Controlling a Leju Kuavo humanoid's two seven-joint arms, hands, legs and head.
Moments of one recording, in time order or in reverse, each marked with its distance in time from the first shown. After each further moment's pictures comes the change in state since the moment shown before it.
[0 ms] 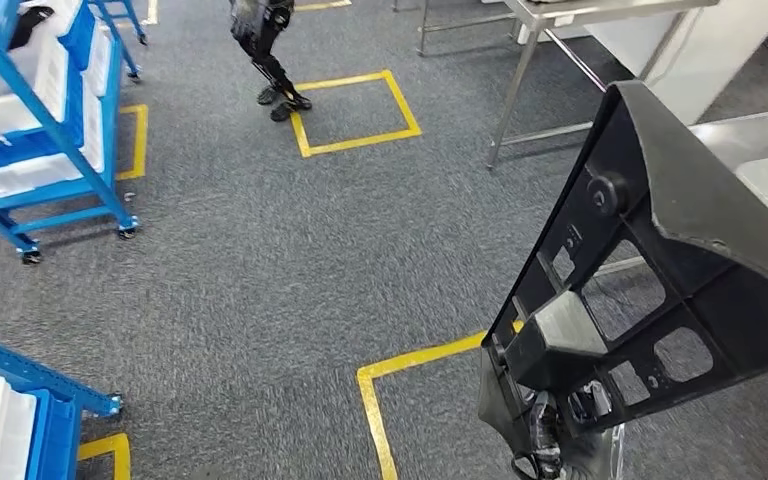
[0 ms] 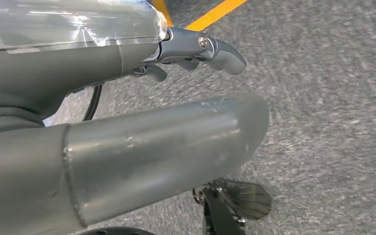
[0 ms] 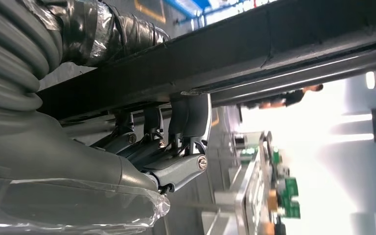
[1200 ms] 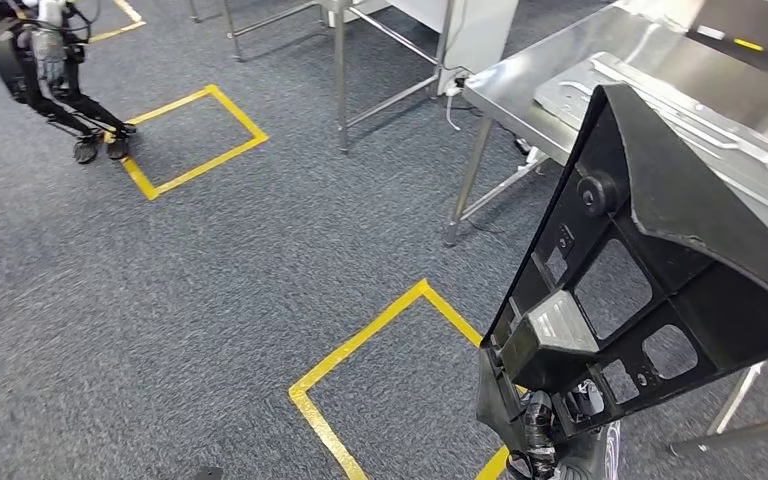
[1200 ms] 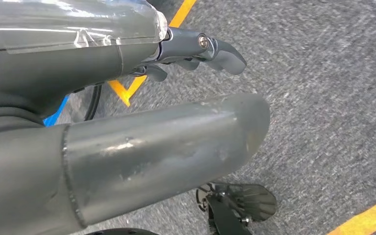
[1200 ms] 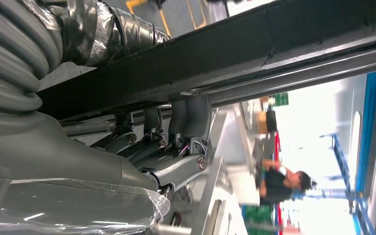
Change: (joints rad) left arm 0.002 -0.002 0.011 0.000 -0.034 0.000 -0.002; right arm 0.001 -0.018 0.037 0.009 0.004 -0.053 0.000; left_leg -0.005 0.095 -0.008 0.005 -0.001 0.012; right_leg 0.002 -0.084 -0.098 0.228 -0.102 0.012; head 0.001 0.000
